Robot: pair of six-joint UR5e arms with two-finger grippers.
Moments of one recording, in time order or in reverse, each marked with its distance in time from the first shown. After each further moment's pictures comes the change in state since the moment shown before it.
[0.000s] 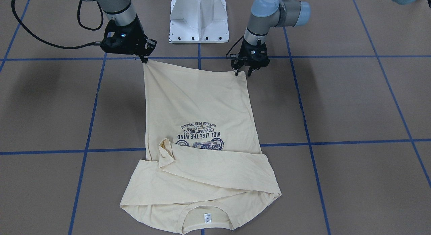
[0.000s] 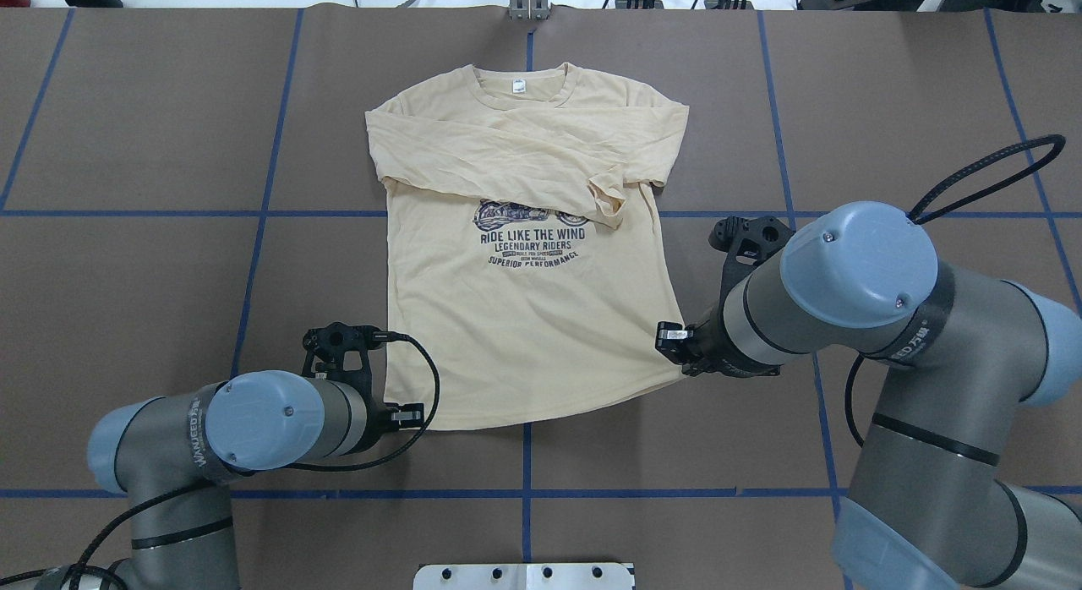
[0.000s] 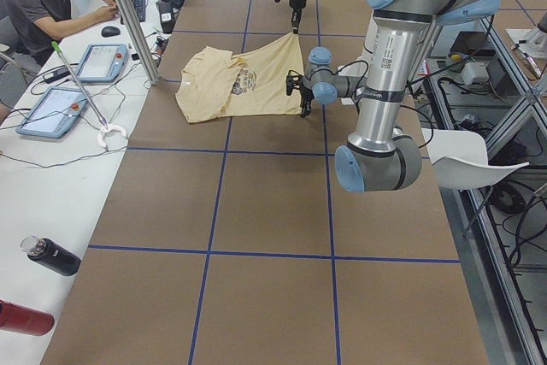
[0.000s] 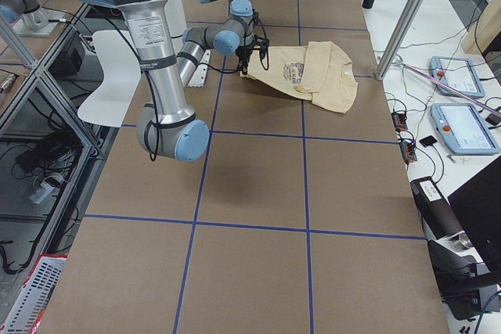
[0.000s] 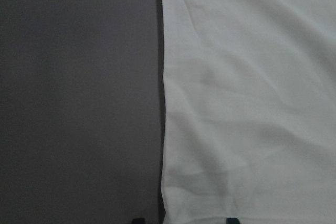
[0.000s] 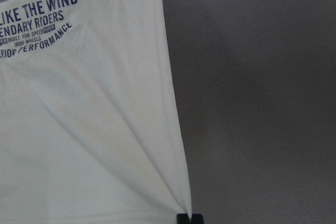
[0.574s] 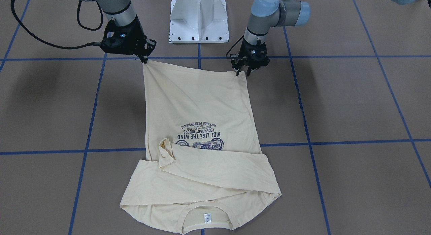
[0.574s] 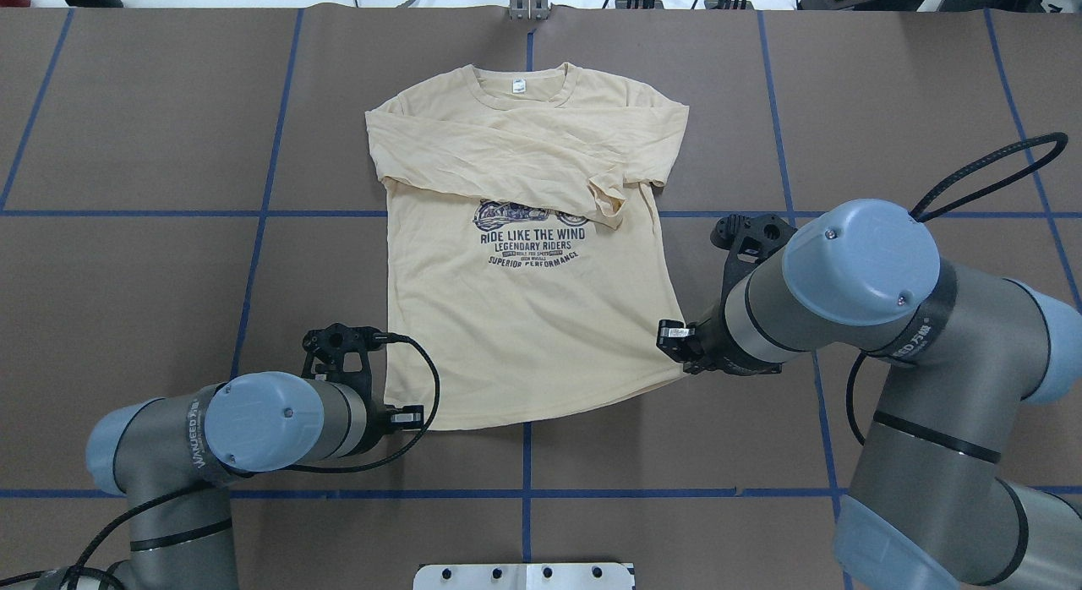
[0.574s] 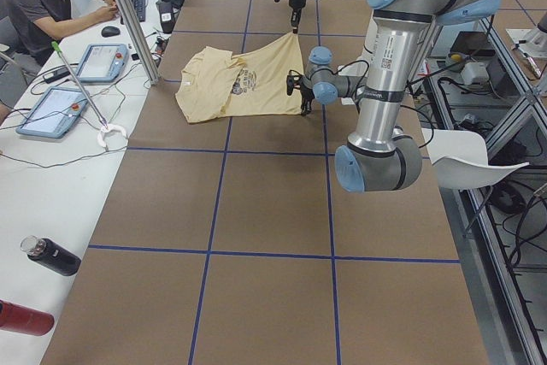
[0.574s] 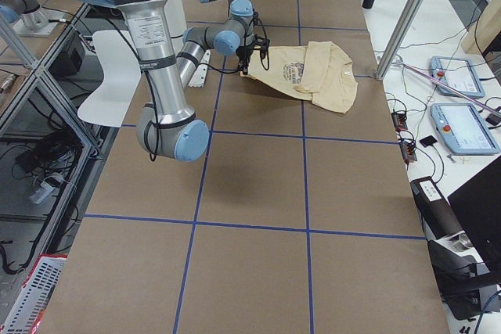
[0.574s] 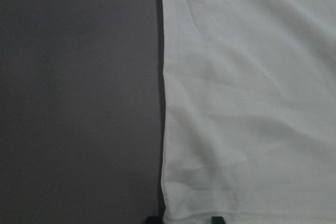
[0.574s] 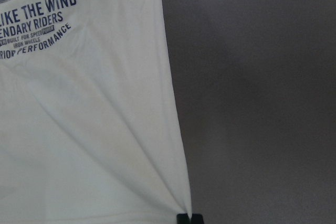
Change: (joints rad) left arm 0.004 0.001 -0.006 0.004 -0.002 0.001; right arm 0.005 -0.001 0.000 0.000 0.001 -0.002
